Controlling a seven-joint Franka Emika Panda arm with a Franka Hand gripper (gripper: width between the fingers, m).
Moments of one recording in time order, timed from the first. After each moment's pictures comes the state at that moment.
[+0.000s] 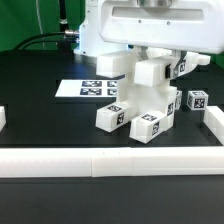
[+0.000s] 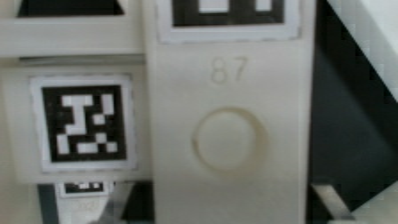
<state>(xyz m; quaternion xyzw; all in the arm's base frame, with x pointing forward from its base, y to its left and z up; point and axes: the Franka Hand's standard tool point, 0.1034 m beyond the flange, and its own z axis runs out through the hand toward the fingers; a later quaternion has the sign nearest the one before) 0.549 0.044 0.088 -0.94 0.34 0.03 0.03</state>
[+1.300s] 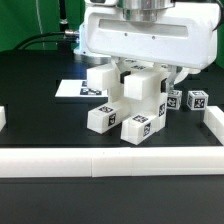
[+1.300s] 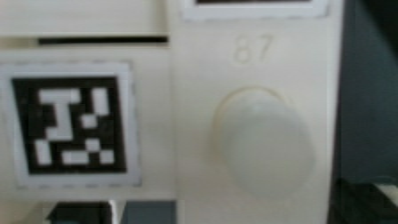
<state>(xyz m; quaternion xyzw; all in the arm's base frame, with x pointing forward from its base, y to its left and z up) 0.555 0.020 0.077 -0.94 0.33 0.02 0.02</state>
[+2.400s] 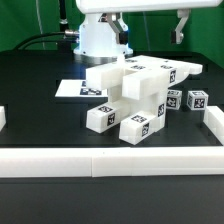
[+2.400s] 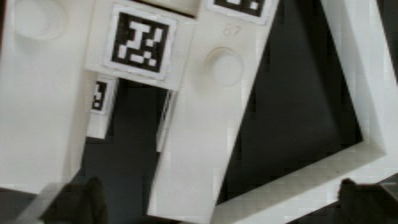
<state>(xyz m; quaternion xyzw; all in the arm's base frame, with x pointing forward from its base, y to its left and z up) 0.559 0.021 0.144 -0.99 0.12 0.00 0.05</state>
